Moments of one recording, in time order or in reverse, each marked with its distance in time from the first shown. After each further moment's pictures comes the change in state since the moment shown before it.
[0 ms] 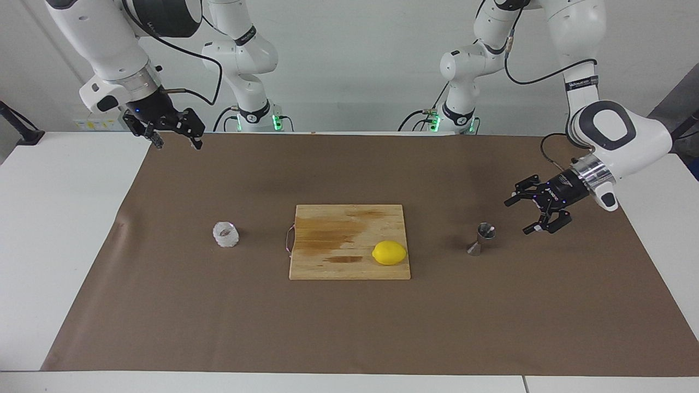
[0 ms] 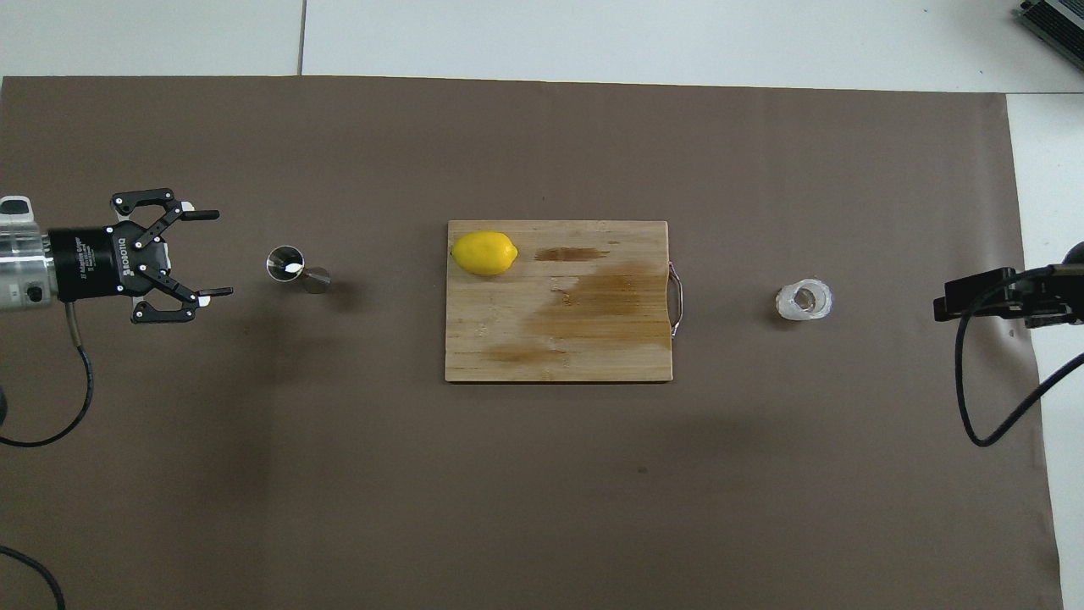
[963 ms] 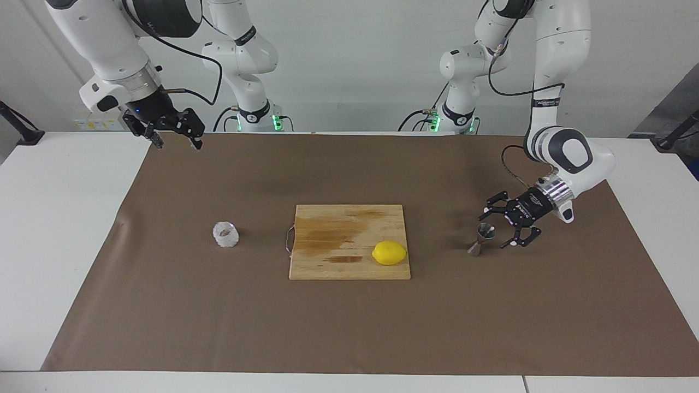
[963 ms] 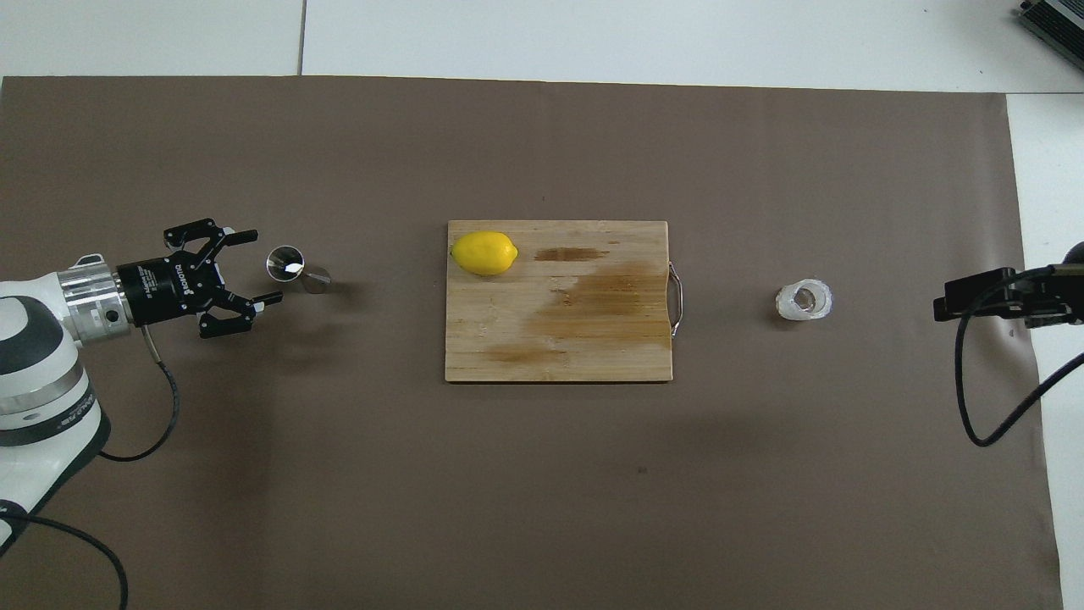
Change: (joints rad) left arm -0.048 0.064 -0.017 -0.143 -0.306 0.144 -0.010; right arm 0.000 0.000 0.000 0.000 0.000 0.000 0.000
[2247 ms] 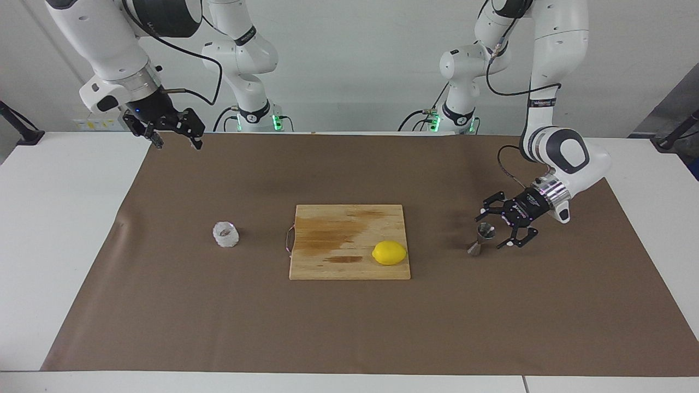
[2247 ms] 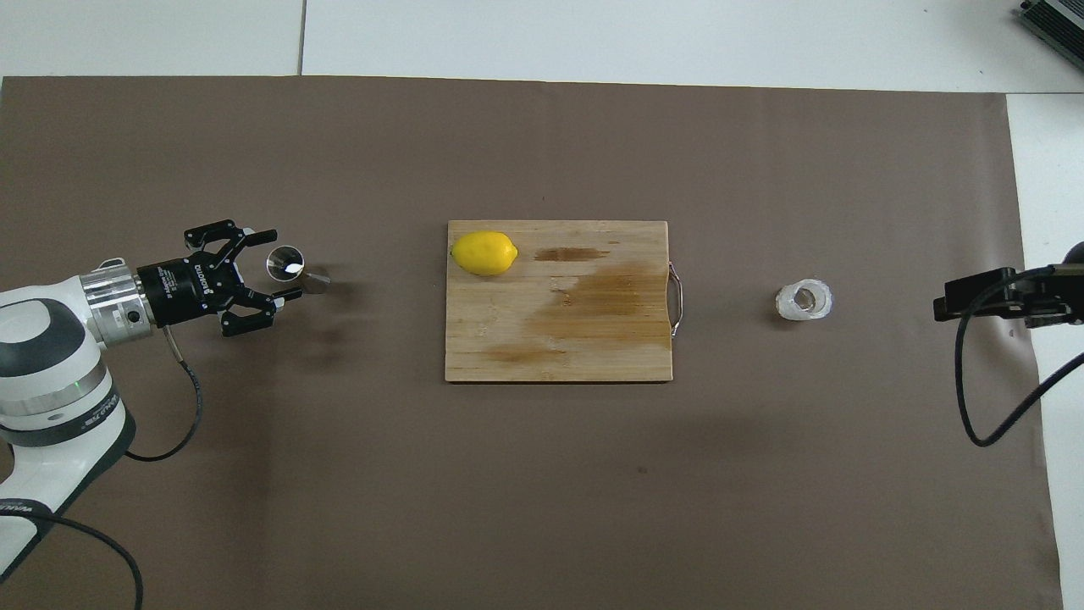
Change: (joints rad) left arm -0.006 -0.002 -0.003 0.000 -0.043 0.000 0.000; right arm 0.000 0.000 0.000 0.000 0.000 0.000 0.000
